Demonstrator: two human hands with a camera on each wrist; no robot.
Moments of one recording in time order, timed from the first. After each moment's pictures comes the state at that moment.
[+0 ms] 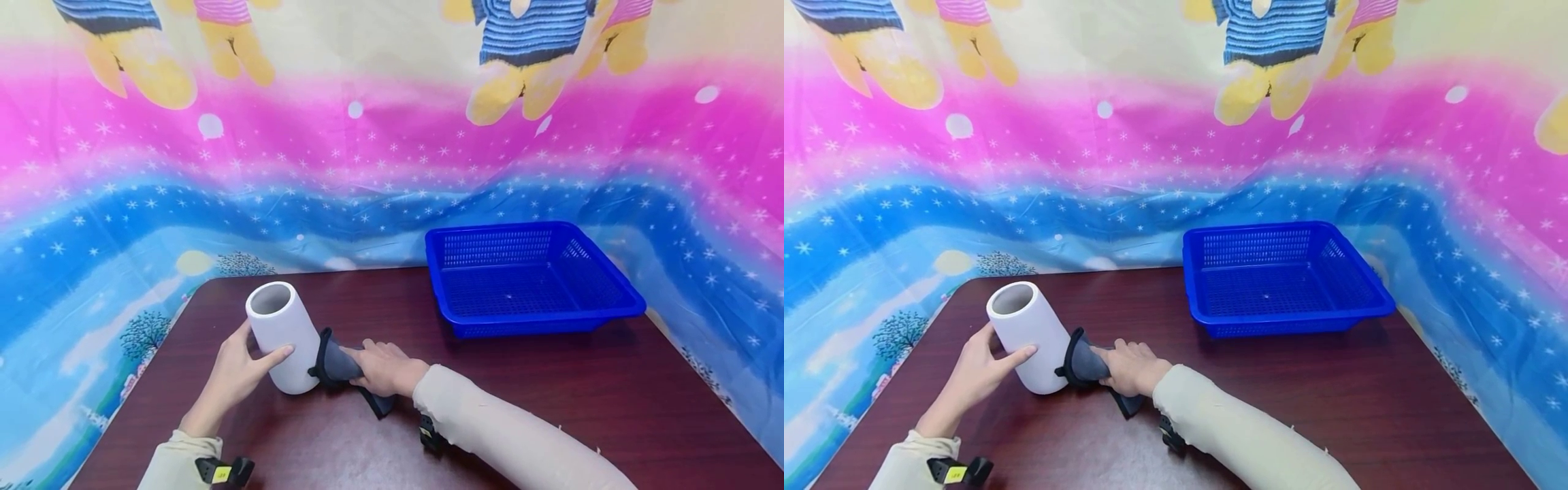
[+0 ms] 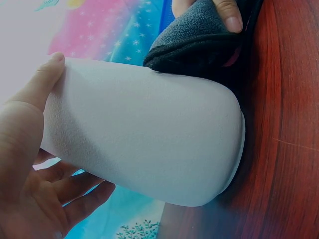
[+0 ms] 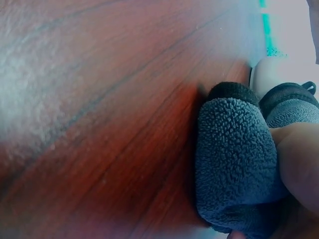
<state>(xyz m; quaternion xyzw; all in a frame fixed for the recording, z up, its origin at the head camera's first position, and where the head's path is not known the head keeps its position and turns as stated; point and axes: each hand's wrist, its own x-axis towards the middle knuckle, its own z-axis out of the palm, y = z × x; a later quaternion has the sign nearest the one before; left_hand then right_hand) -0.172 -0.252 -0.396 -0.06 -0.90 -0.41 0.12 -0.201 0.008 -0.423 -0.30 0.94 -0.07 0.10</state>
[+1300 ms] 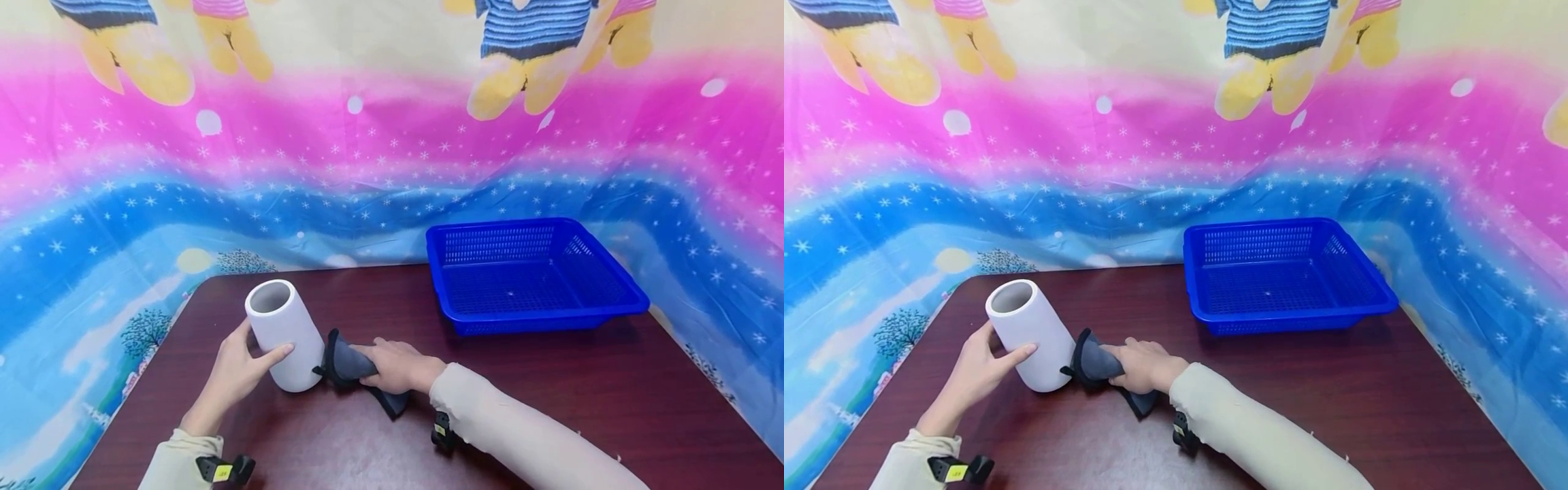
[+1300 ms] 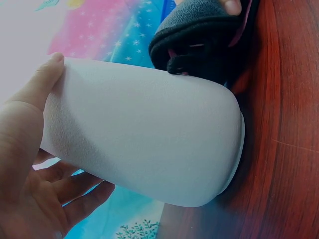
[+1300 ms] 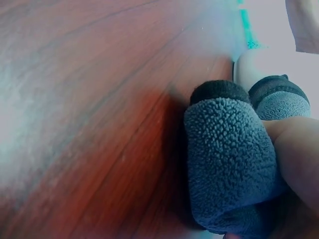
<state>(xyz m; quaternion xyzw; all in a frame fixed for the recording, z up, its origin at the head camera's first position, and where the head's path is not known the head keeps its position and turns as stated) -0.172 -0.252 -0.397 -0.06 -0.90 -0.41 0.12 -0.203 0.032 -0.420 -0.31 0.93 -0.13 0.12</state>
